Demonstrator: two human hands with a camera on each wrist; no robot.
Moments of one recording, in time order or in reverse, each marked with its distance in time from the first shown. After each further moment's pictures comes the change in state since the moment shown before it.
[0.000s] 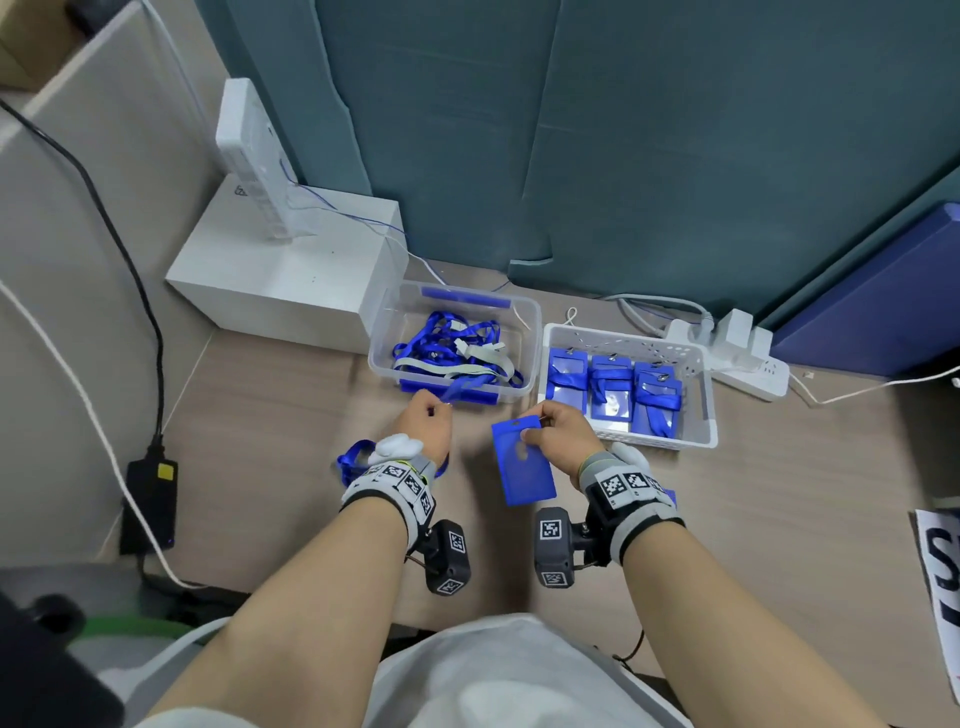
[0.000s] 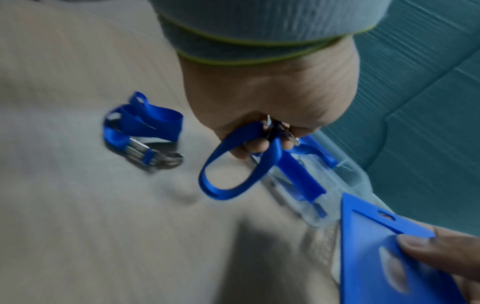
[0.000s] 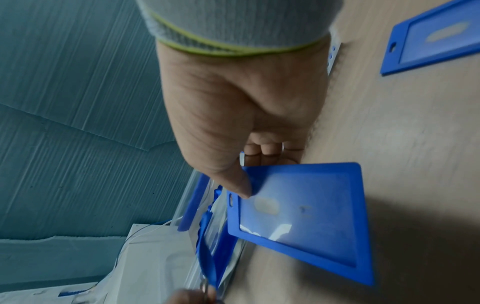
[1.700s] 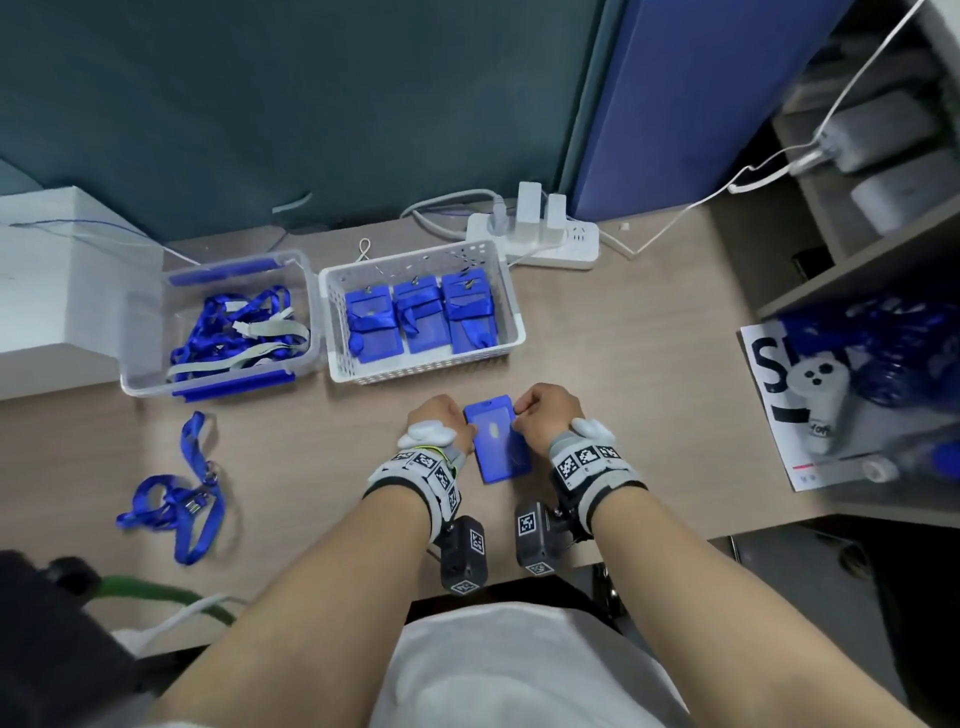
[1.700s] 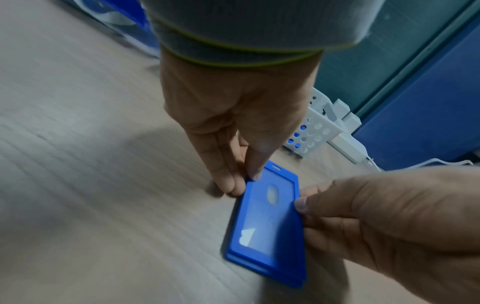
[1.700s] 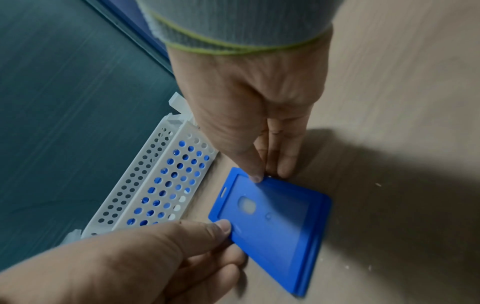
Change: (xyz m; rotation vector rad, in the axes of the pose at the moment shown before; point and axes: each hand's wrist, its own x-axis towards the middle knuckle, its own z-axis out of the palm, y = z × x) left_hand -0.090 0.058 0.248 0.288 -0.379 -0.038; right_hand -0.043 0.175 -0.158 -0.107 0.307 0.368
